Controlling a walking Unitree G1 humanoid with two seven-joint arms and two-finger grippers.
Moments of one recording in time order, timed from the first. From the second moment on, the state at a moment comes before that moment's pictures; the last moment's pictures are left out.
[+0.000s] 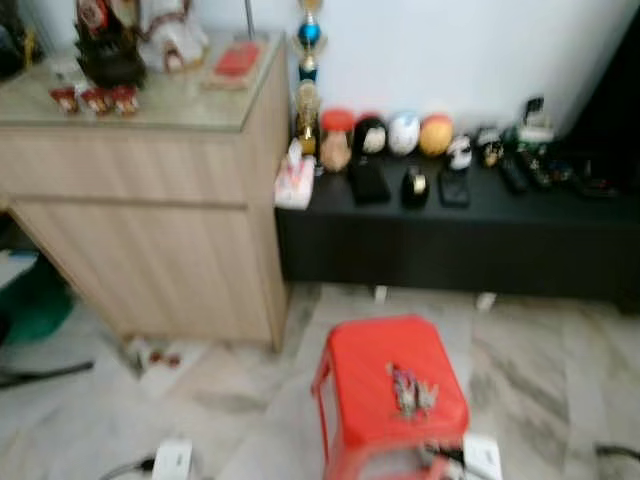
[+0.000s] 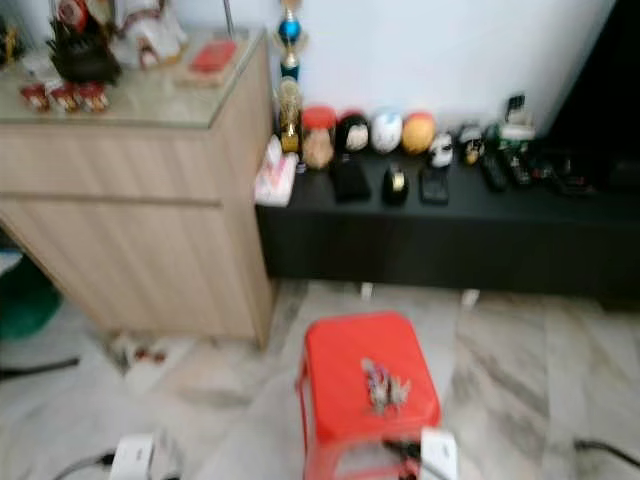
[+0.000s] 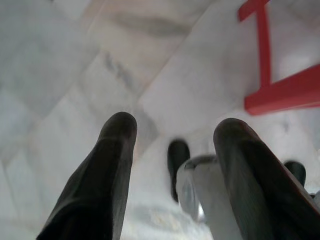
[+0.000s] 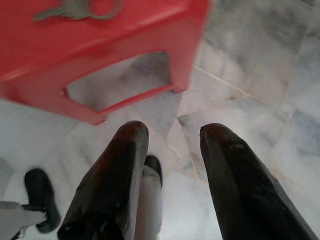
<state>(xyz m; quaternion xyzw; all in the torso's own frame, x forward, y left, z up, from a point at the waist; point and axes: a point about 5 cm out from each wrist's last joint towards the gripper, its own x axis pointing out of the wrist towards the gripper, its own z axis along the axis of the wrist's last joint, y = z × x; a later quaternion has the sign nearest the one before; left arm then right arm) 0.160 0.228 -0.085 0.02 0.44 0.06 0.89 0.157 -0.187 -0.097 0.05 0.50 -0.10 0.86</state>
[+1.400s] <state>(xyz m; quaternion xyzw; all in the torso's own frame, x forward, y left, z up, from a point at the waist) 0.160 0.231 -0.084 0.02 0.44 0.07 0.89 0.158 -0.184 -0.096 0.05 0.50 -0.10 0.86</state>
